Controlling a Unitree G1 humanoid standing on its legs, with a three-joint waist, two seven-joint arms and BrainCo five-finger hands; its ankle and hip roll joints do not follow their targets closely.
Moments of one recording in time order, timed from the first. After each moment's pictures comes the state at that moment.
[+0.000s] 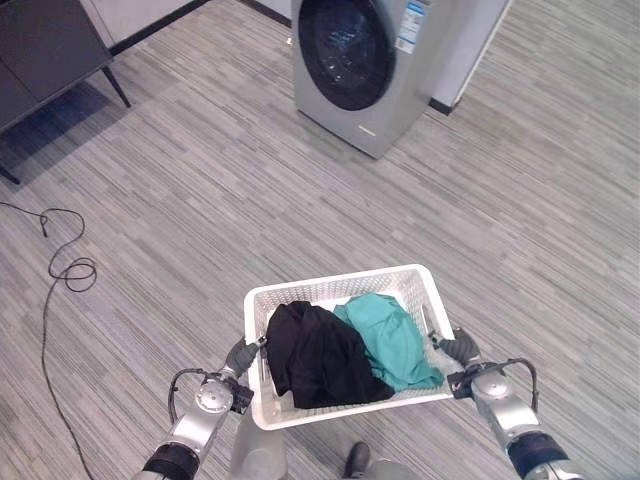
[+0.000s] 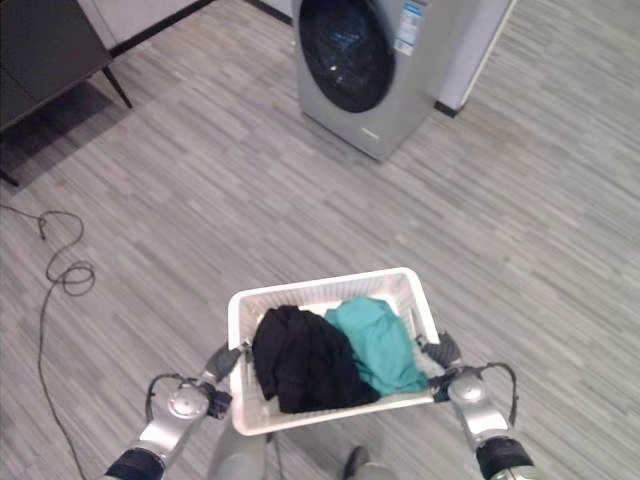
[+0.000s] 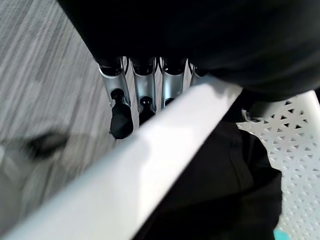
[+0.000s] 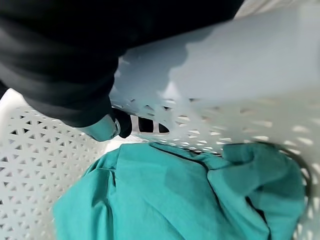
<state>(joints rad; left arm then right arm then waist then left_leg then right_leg) -0.07 0.36 -0.27 0.52 -0.07 0.01 0.06 -0.11 -0.40 0.18 0.54 0.10 0.04 -0.08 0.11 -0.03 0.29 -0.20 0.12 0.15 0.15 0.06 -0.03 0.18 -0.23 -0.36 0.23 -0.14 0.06</state>
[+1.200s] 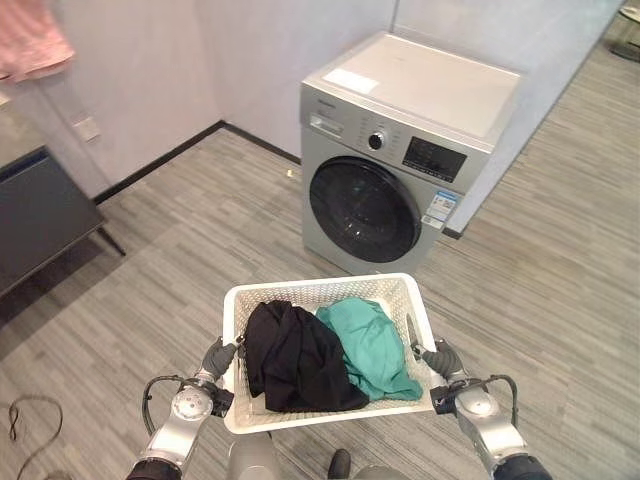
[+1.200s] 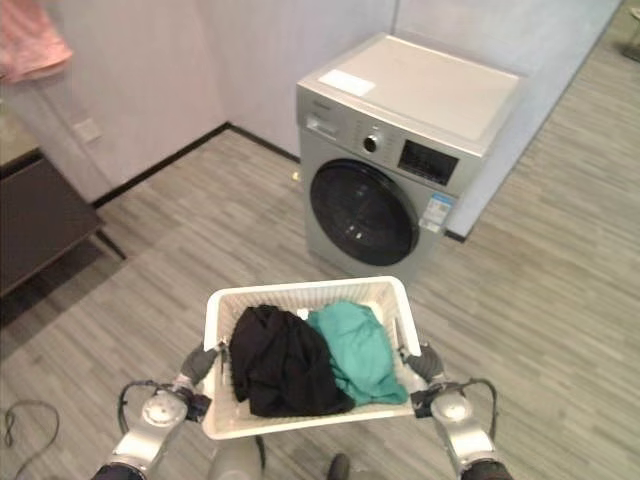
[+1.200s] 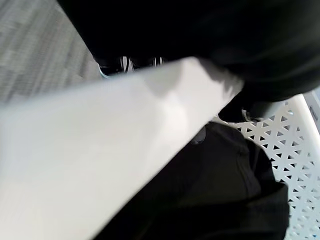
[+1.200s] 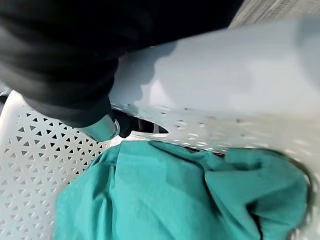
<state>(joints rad) 0.00 0.37 -0.17 0.46 0.01 0.00 0.06 -0.01 -0.34 0.21 0.51 0.10 0.02 -0.09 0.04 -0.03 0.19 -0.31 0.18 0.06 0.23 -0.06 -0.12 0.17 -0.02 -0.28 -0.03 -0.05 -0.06</state>
